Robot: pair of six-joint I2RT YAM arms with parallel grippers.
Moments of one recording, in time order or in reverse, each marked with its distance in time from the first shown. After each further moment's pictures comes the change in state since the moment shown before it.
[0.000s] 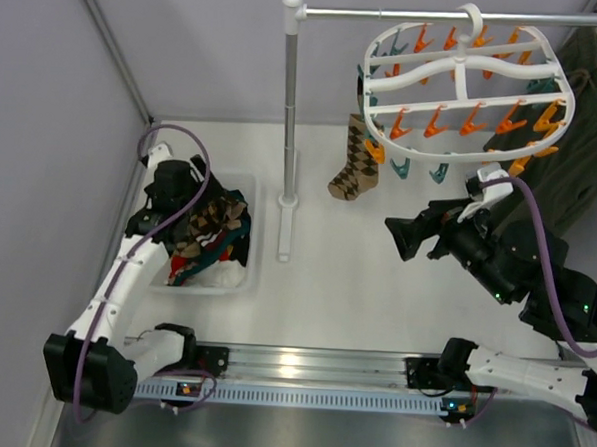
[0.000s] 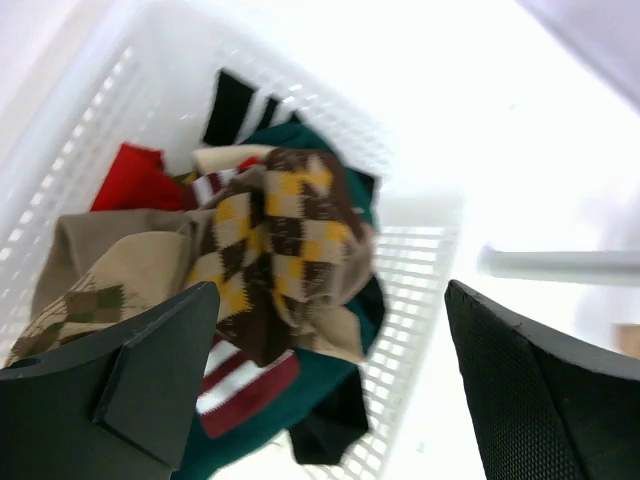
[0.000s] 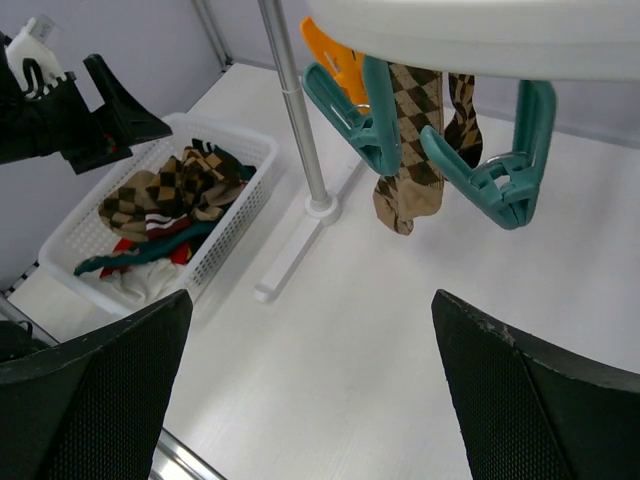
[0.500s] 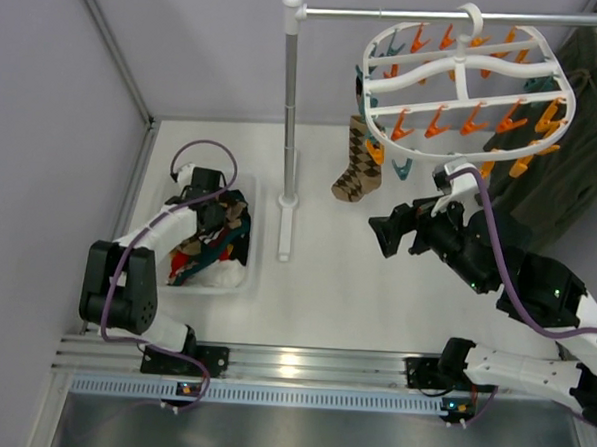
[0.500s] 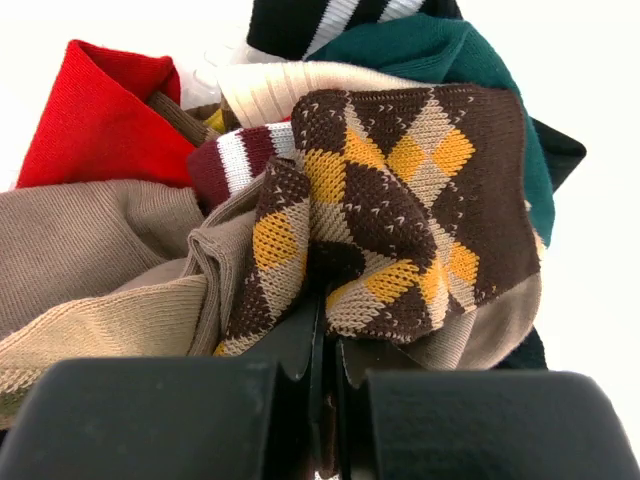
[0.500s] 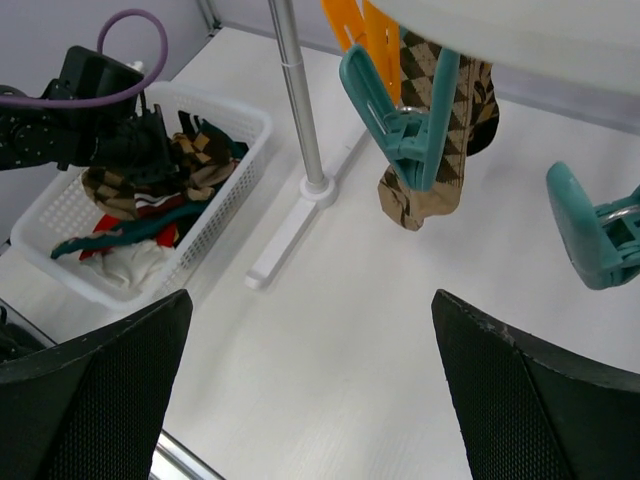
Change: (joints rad) left arm -0.006 0.406 -0.026 0.081 -0.056 -0.034; right arm 0.000 0.074 0.014 0.010 -0.002 -0.007
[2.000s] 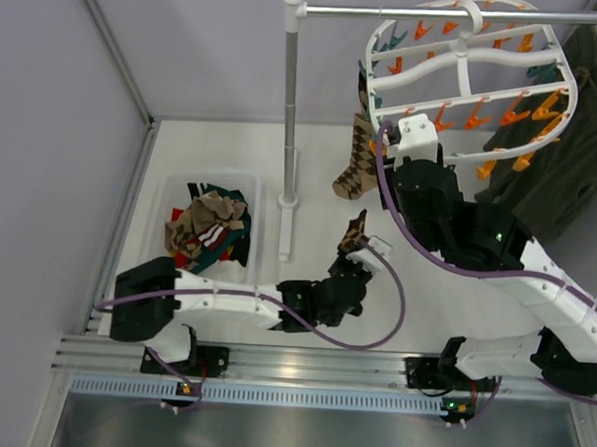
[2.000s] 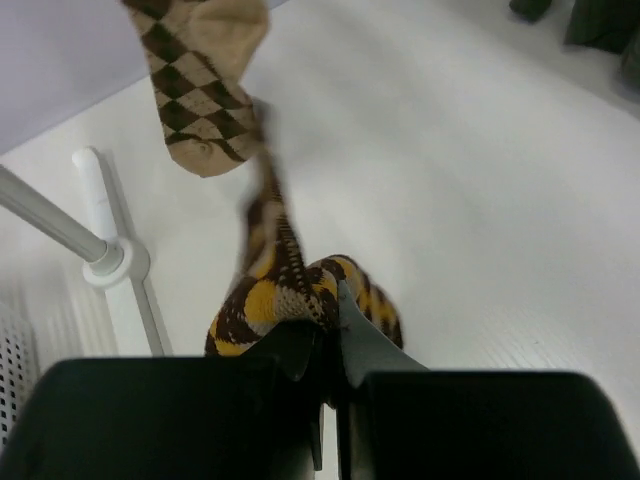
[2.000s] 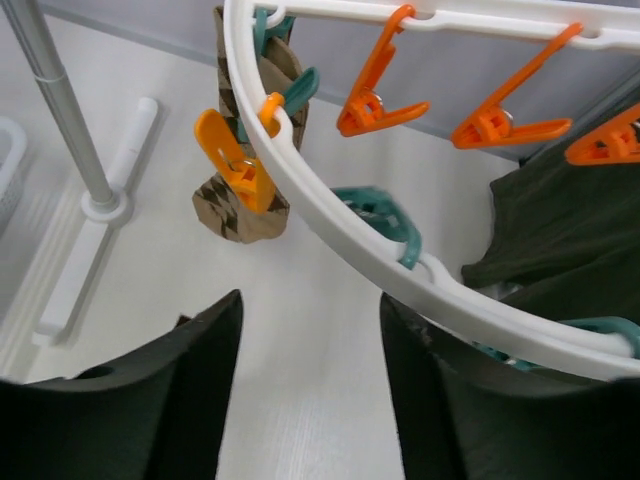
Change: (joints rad) left arm -1.253 0.119 0.125 0.683 -0.575 0.693; right arm 0.001 0.383 0.355 -0.212 0.456 -0.135
